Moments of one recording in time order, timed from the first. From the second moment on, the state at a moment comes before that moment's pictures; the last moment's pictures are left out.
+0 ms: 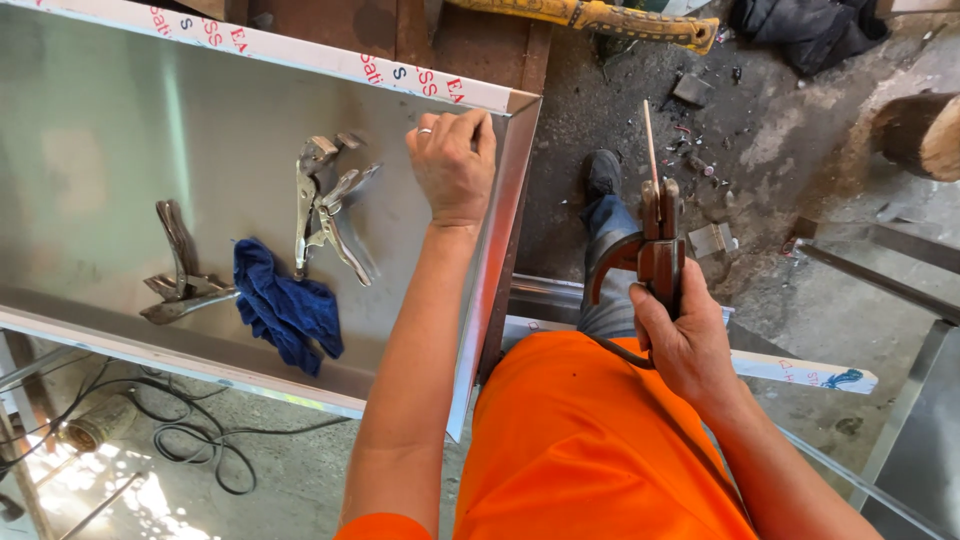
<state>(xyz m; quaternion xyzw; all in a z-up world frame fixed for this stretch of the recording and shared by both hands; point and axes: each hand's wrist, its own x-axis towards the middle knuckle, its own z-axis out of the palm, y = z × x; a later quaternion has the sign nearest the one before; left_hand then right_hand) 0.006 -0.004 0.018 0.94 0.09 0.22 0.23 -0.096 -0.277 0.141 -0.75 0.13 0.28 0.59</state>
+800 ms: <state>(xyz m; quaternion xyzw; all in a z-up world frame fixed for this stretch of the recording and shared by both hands) 0.014 -0.012 0.001 0.97 0.04 0.18 0.14 -0.096 -0.279 0.142 -0.73 0.13 0.28 0.61</state>
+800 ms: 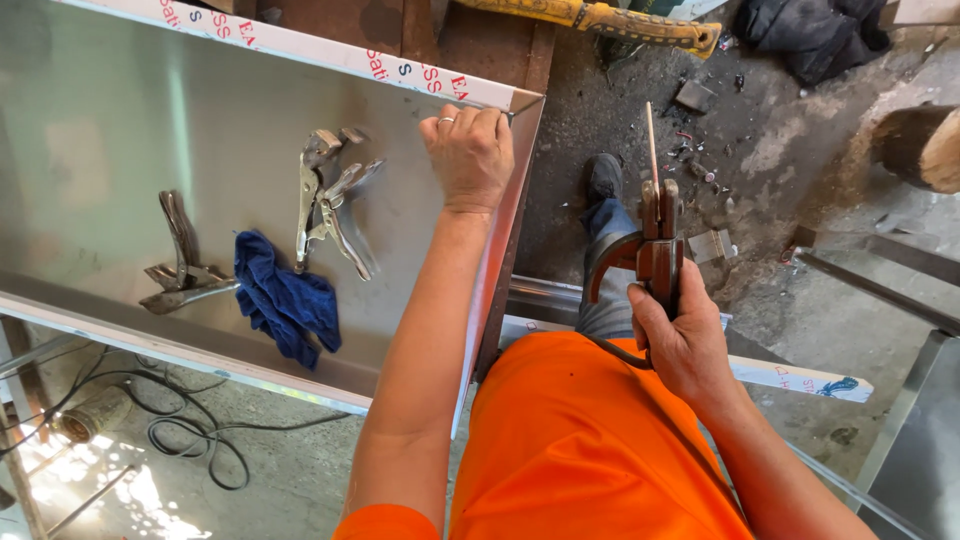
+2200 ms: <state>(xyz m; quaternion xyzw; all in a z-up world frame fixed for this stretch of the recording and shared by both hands) 0.002 -0.006 0.026 0.96 -0.01 0.26 0.13 -0.100 -0.282 0.141 -0.74 0.13 0.28 0.60</state>
